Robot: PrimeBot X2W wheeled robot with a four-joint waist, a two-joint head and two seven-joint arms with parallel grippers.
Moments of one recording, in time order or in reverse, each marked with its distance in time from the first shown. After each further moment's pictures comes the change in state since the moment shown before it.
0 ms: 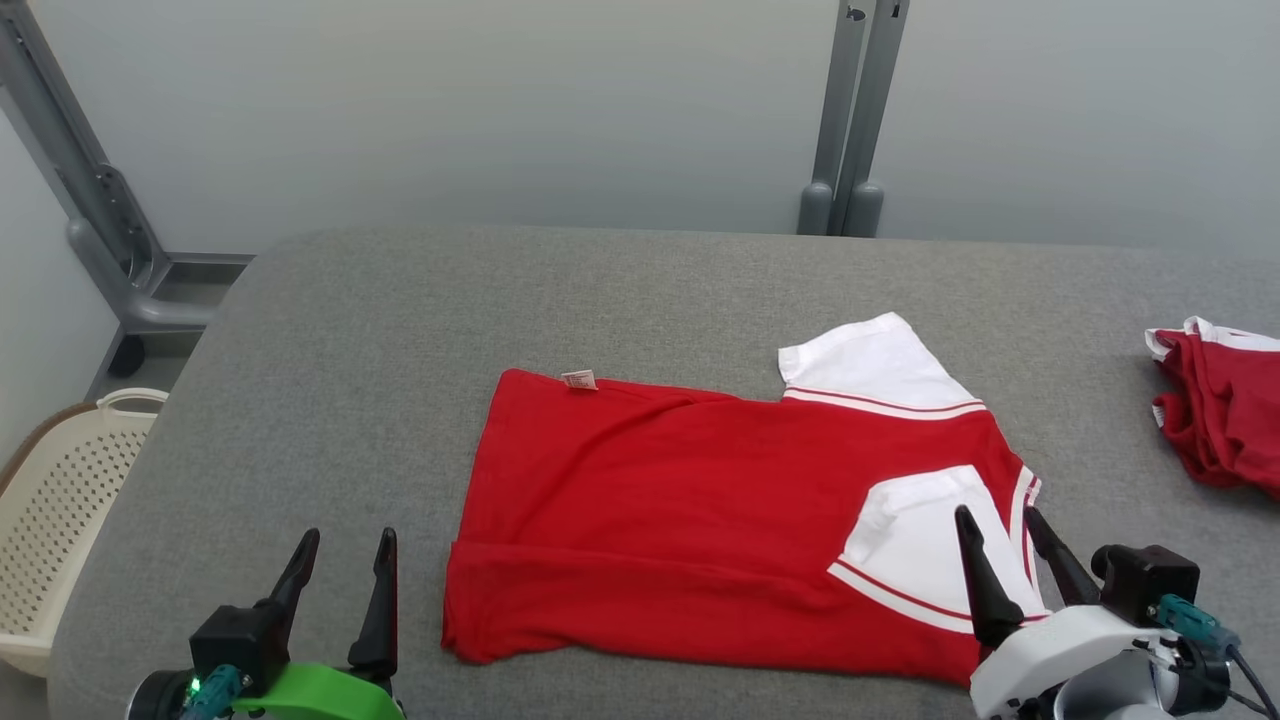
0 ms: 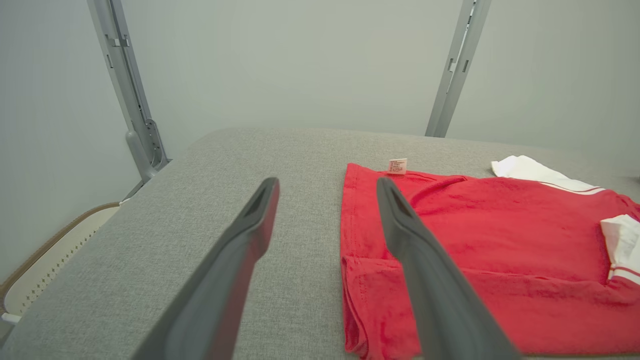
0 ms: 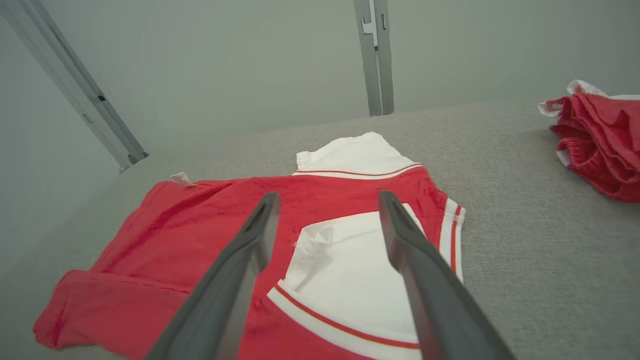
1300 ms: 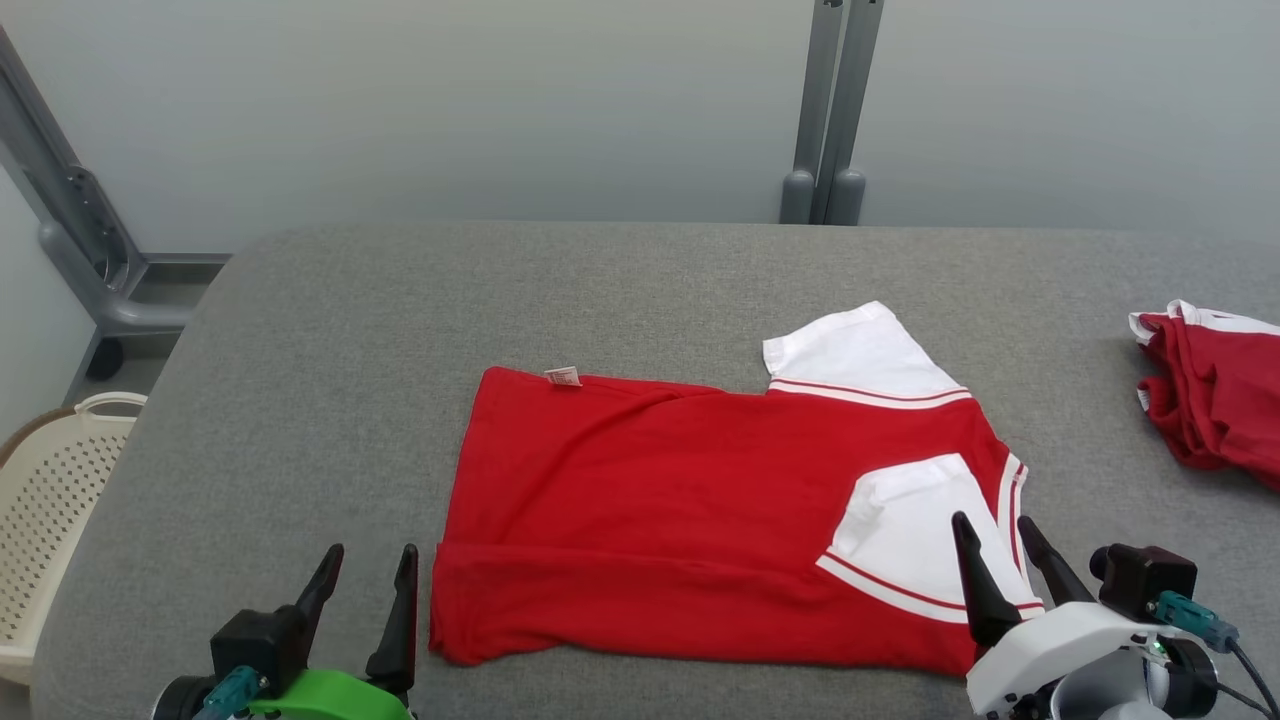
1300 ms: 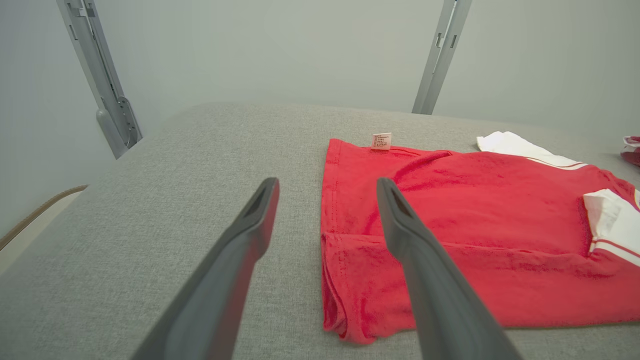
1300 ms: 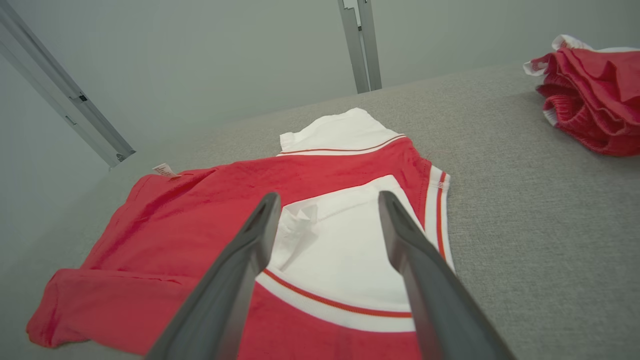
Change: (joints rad) left arm 0.002 -0.014 -0.016 0.050 -0.010 -0.029 0.007; right arm -0.008 0.000 -0.007 0.054 0.012 0.000 0.015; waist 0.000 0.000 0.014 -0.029
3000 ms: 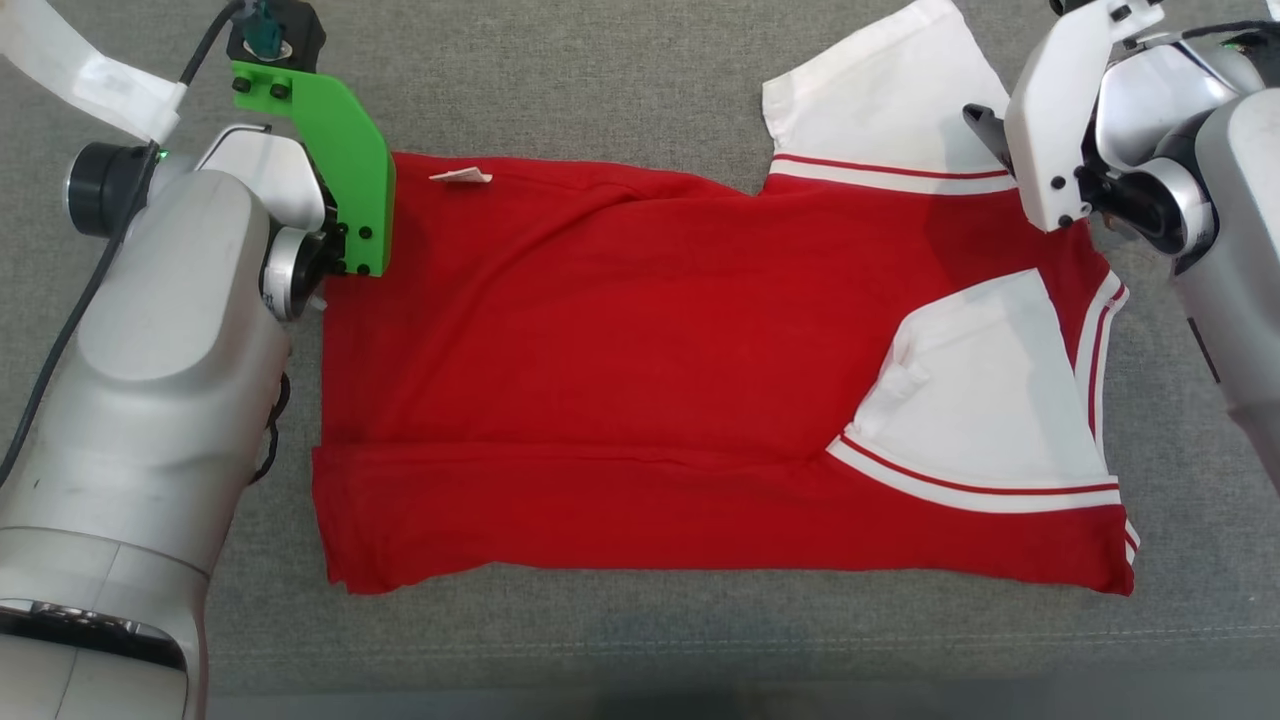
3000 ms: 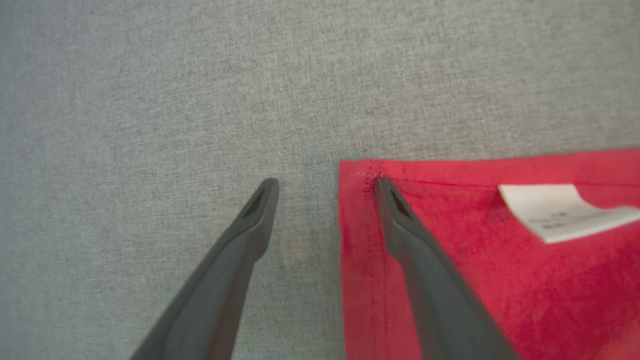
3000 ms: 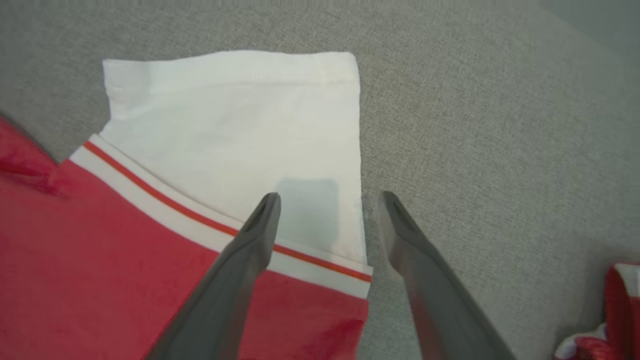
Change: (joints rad) left arm -1.035 -0.063 -0.162 0.499 0.034 -0.007 0.901; right arm -0.997 -0.364 0.433 0.161 0.094 0.000 0.912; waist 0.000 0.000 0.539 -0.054
